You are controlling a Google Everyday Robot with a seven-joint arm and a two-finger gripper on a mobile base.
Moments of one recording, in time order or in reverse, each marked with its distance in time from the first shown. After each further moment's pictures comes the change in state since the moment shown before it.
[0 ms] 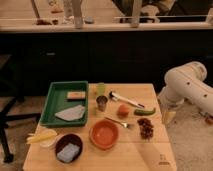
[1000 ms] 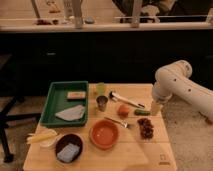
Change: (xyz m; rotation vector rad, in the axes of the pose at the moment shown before) arm -0.024 -0.058 0.042 0.066 -0.045 0.263
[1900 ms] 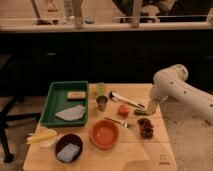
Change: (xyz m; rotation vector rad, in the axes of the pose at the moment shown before) arm -0.005 -0.012 0.025 0.018 -0.016 0.100
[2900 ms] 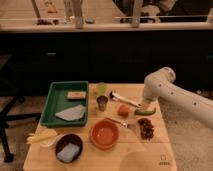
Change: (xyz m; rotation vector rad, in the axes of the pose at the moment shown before) arm -0.030 -0.019 0.048 0.057 -0.014 0.003
